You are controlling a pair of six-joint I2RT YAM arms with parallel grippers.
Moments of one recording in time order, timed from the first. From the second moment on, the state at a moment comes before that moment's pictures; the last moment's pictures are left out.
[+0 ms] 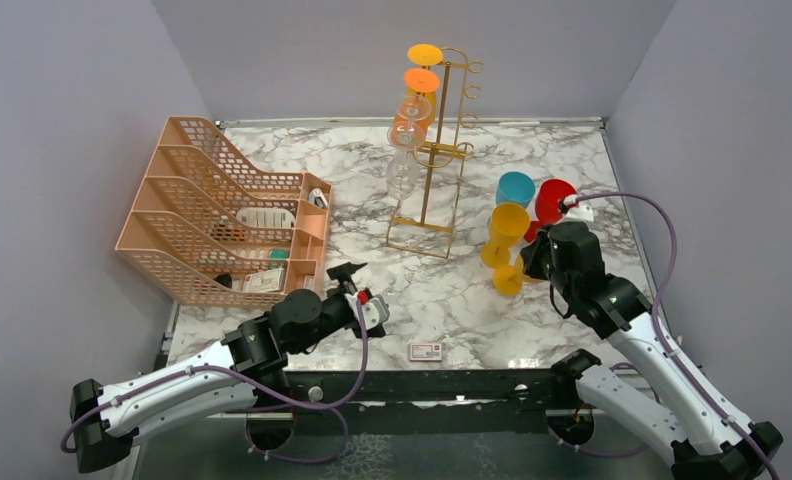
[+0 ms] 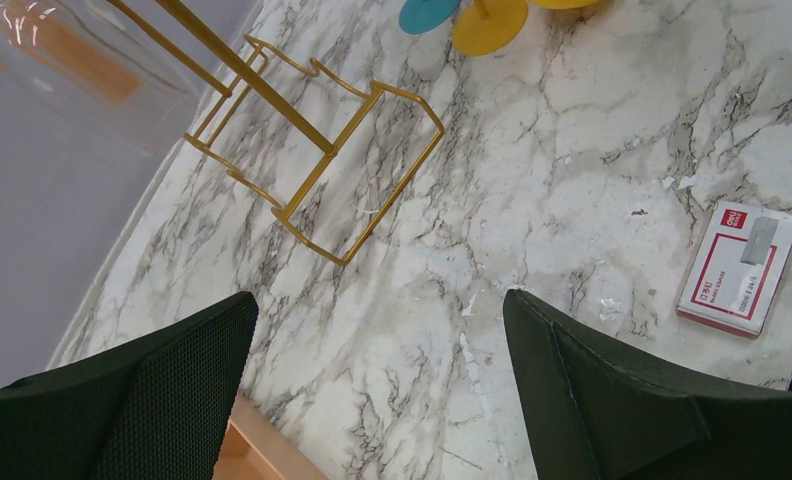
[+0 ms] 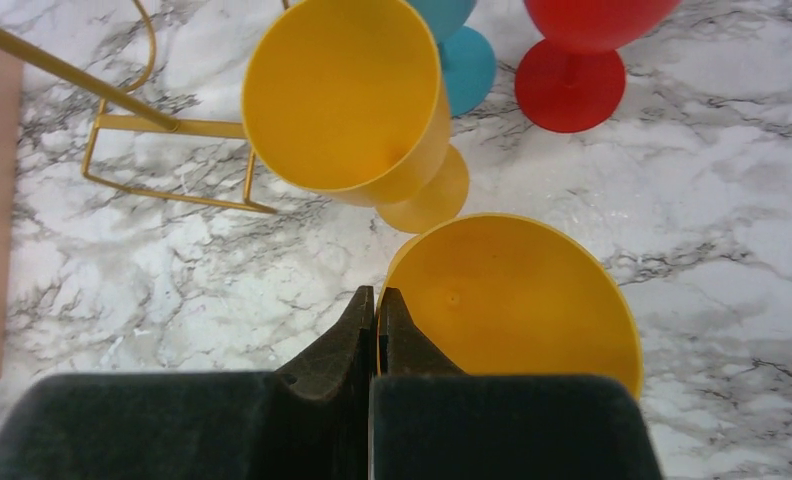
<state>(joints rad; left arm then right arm) -1.09 0.53 0.38 -0.07 -0.17 0.50 0.49 0.73 0.74 -0.58 0.31 0.50</state>
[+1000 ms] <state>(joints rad) -1.09 0.52 0.38 -0.08 -0.19 0.50 0.37 1.03 0.81 -0.48 0.50 0.43</state>
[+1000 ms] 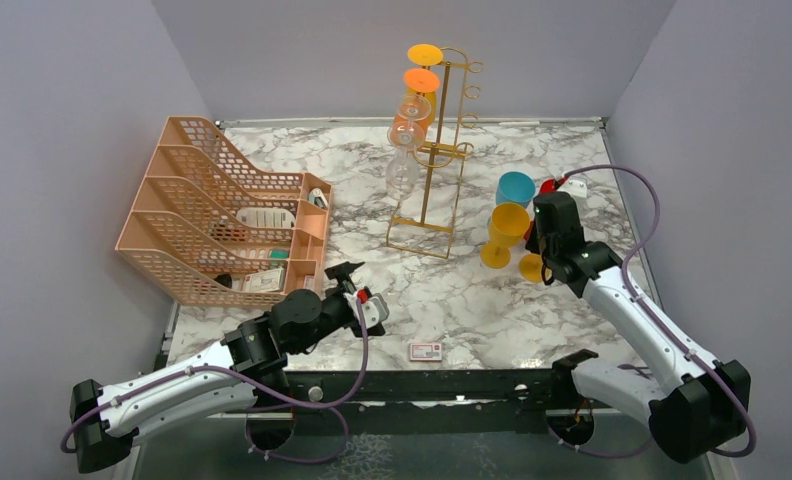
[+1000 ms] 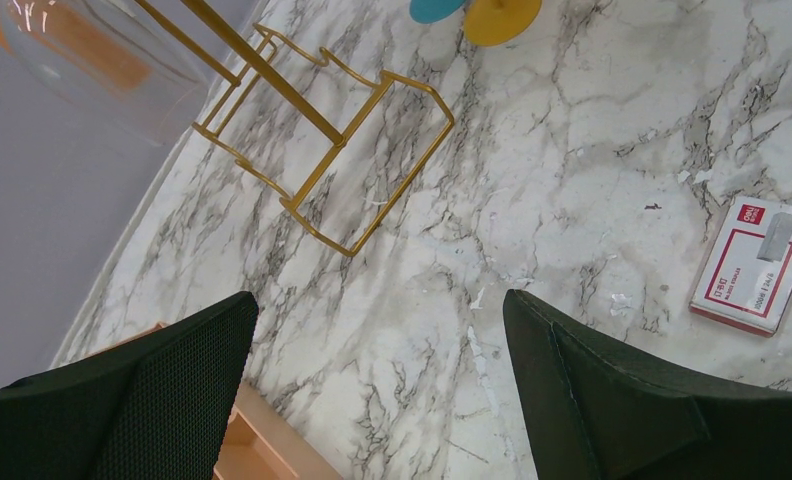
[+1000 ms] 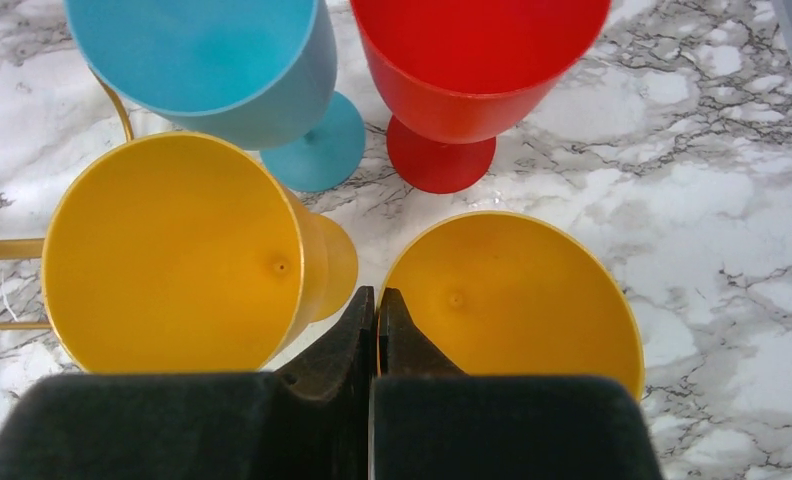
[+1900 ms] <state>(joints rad) -1.08 0.54 0.38 -0.10 -0.20 0.51 0.34 1.11 0.86 -0.46 0.46 0.35</state>
